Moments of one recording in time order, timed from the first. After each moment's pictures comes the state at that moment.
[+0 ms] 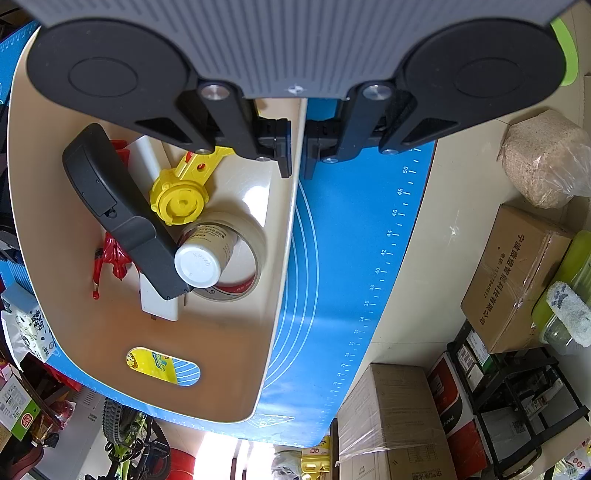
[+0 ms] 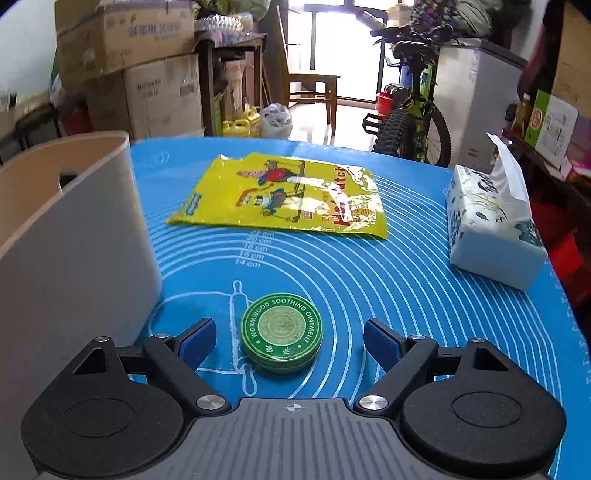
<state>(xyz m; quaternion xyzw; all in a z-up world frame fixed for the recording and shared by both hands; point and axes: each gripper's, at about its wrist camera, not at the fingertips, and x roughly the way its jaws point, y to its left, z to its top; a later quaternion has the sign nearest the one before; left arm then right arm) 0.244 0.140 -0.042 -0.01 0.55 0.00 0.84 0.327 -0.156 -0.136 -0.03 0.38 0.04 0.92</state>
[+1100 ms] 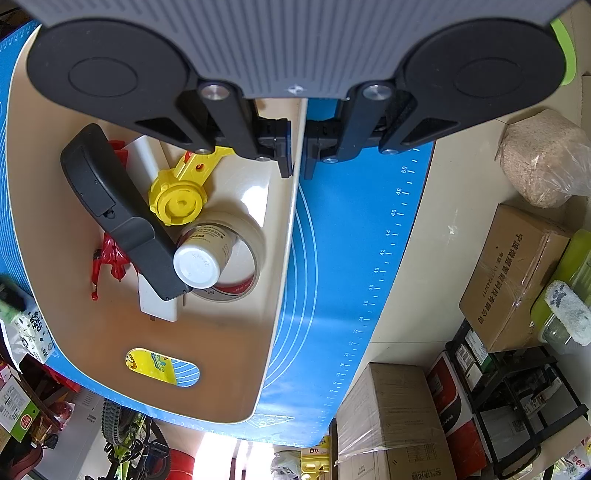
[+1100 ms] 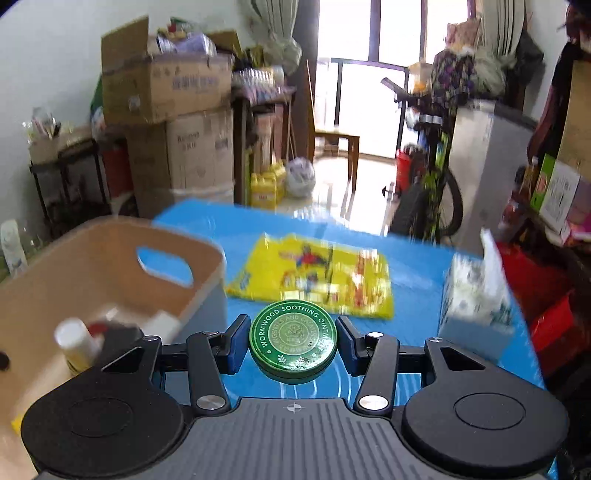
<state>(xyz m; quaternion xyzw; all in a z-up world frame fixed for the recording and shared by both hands) 0.245 0.139 -0.043 -0.01 0.55 0.01 0.84 0.274 -0.139 -0.024 -0.04 0.28 0.08 0.95</state>
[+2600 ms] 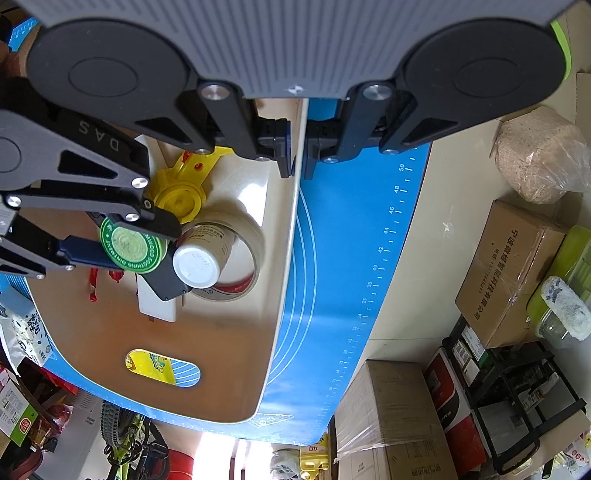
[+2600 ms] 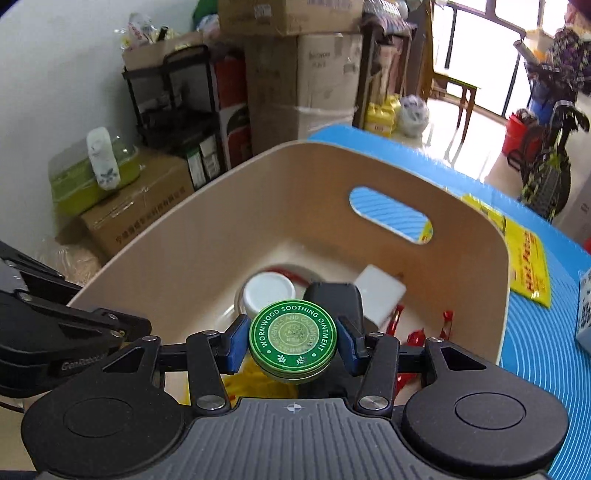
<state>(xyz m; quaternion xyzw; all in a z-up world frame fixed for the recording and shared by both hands) 0.245 0.135 -0.041 0.00 0.55 0.01 0.84 0.277 0.021 -0.049 -0.09 0.44 0.22 0.87</state>
